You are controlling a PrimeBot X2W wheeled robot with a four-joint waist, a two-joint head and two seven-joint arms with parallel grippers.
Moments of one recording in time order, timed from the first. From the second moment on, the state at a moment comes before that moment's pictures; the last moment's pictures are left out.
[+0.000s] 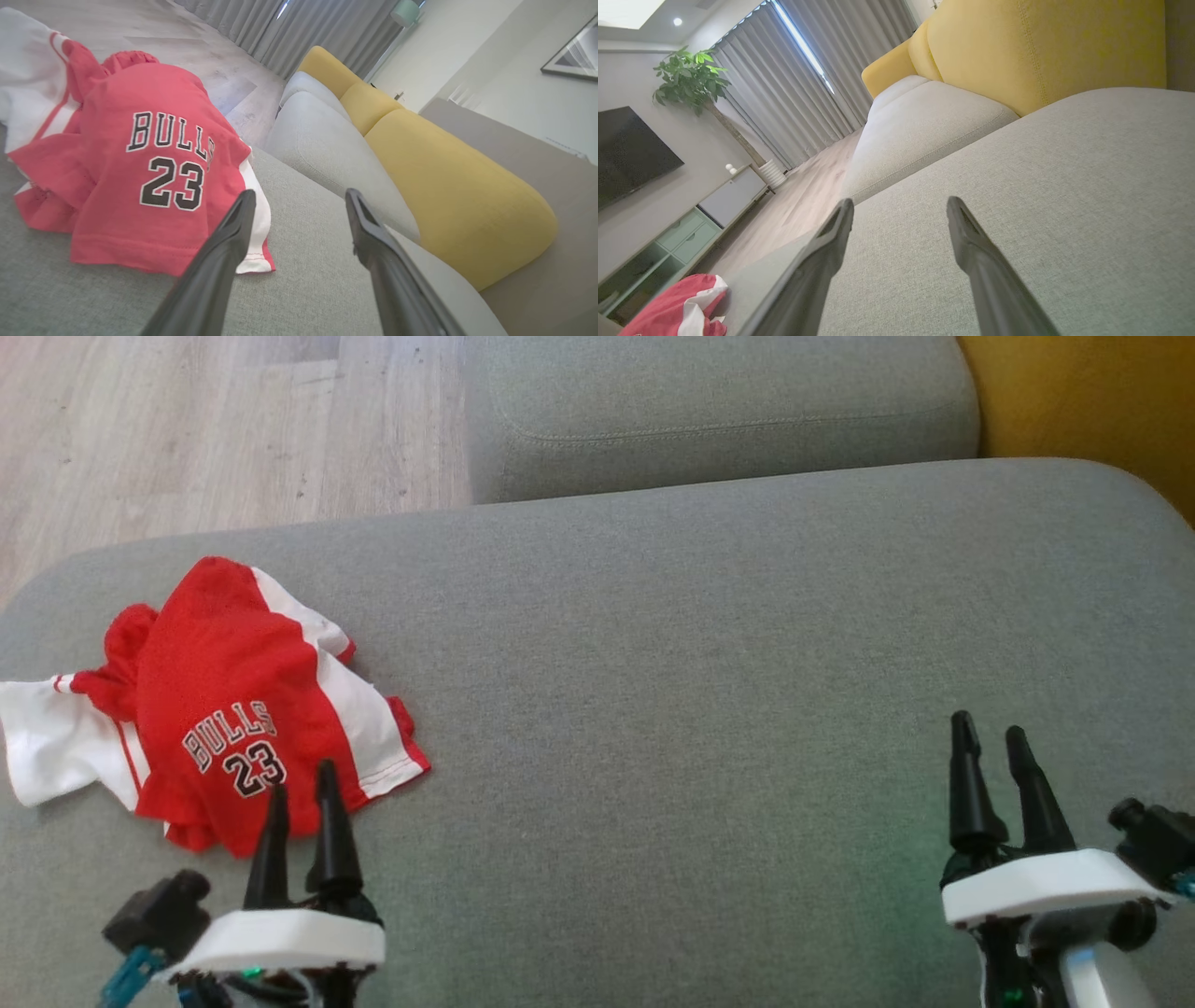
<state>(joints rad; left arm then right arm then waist) 0.02 0.04 -0.09 0.15 -0.73 -0.09 -0.09 0.01 -0.04 -0.01 0.17 0.56 0.13 -0.09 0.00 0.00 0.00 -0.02</state>
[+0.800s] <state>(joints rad) 0.01 0.13 -0.26 0.18 -0.37 0.03 -0.16 0.01 -0.04 0.04 0.17 0.19 0.13 -0.16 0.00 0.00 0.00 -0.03</state>
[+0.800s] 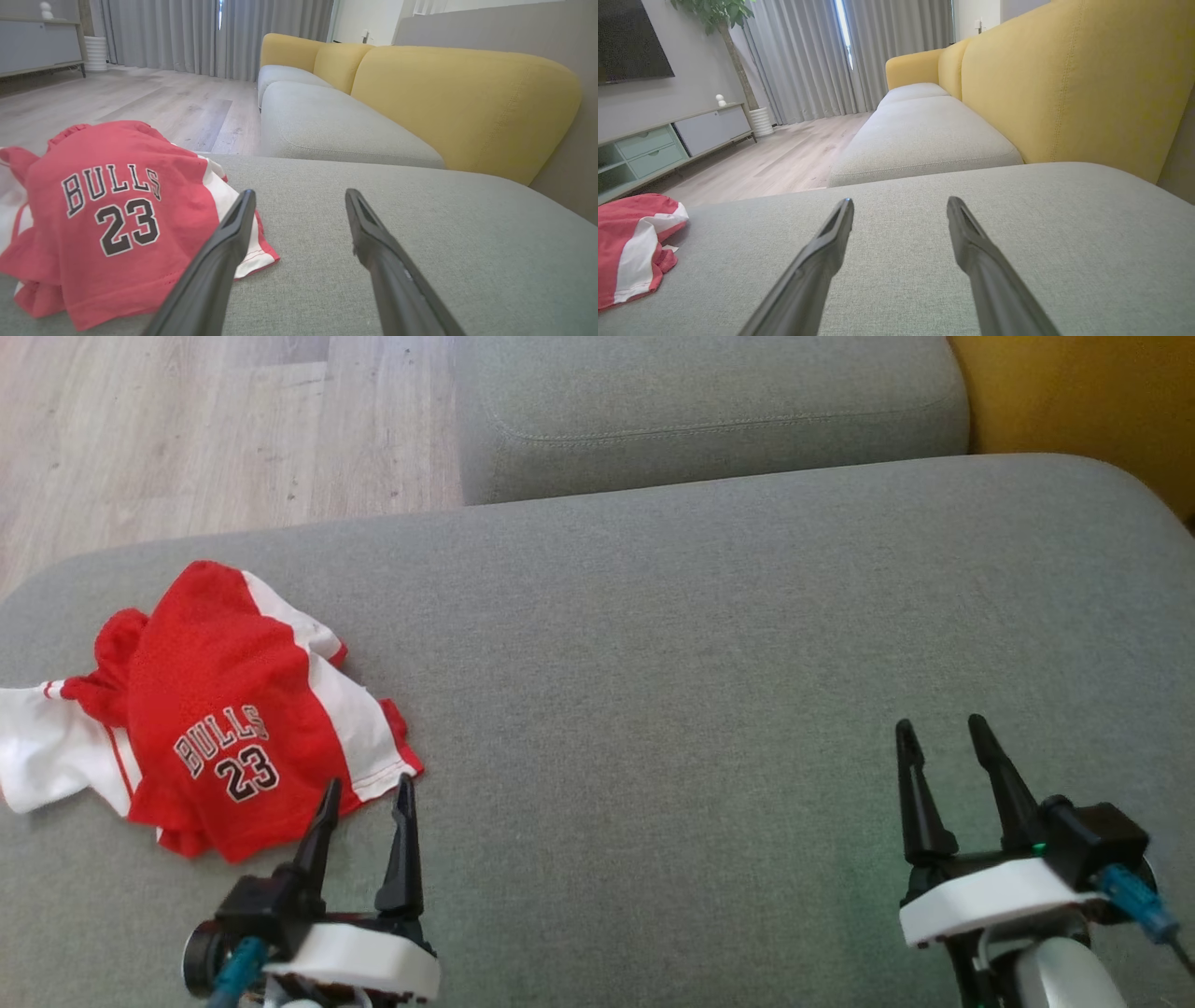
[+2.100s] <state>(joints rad) 0.05 0.07 -0.22 0.18 -0.16 -0.06 -0.25 0.01 -0.04 0.07 0.19 0.14 0.13 -0.25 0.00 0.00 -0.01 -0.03</state>
